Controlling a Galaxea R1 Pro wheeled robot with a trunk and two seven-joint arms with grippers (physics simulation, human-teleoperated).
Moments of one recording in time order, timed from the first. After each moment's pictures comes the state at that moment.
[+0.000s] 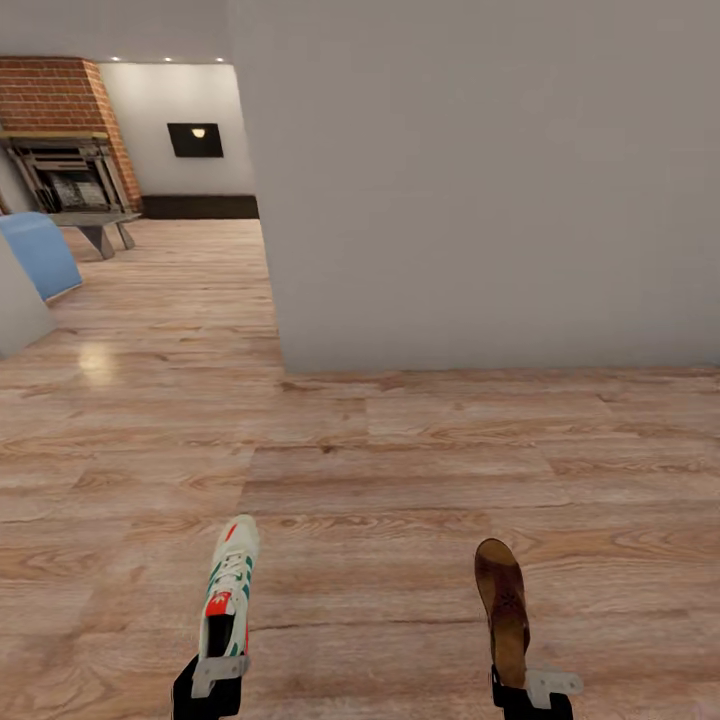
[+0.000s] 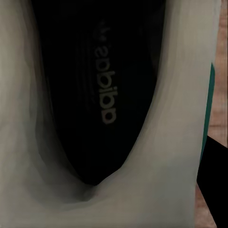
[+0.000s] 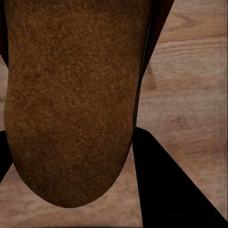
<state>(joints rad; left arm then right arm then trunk) -0.28 -0.02 0.18 -0.35 -0.16 -0.52 0.03 -0.39 -0.05 -0.06 -0.08 0.07 -0.60 -0.15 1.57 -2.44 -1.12</state>
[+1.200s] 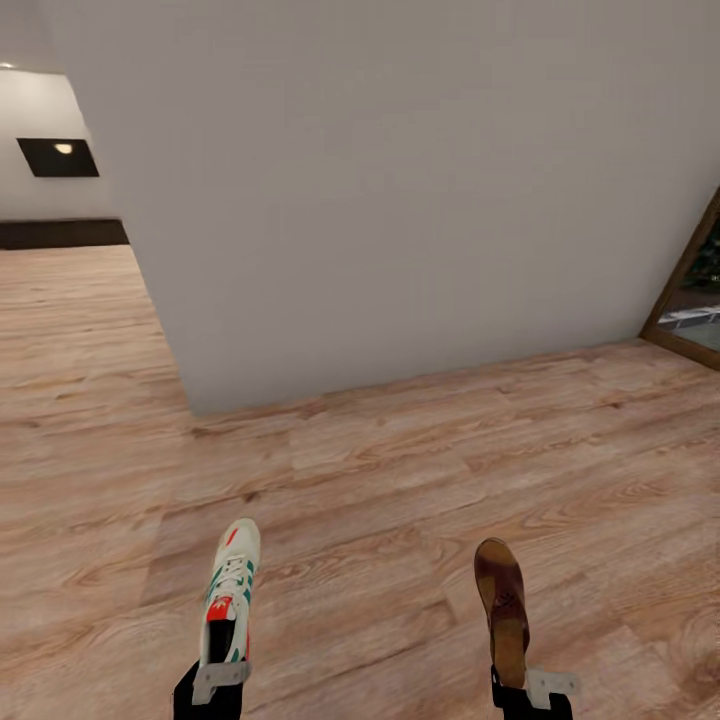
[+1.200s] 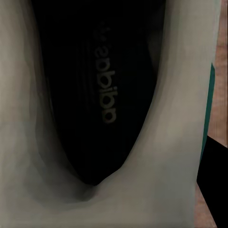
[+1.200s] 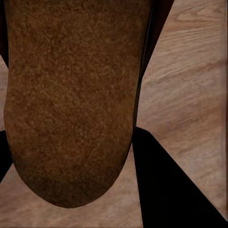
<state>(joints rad) -0.27 -0.03 0.18 -0.35 -0.16 -0.52 0.03 -0.39 -0.05 -0.06 -0.08 0.07 -0.60 -0.15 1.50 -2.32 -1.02</state>
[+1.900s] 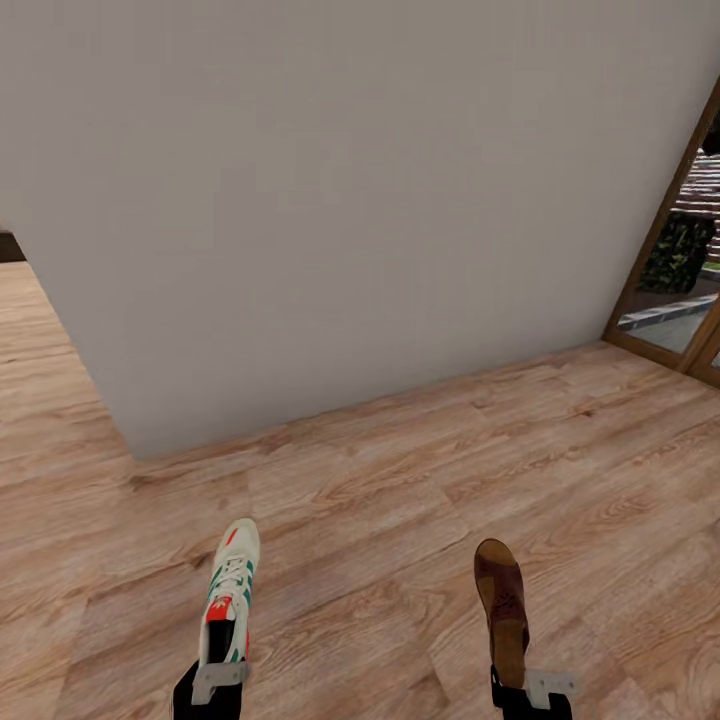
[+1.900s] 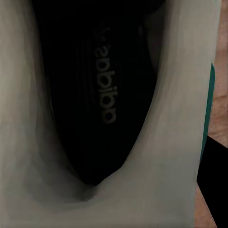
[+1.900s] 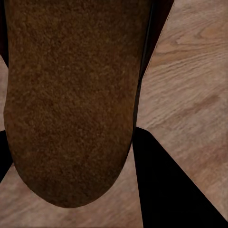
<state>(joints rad) -0.27 -0.03 0.18 -0.35 -0.16 -0.52 0.03 -0.39 -0.04 -0.06 -0.08 0.07 -0.60 -0.15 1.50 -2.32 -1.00</state>
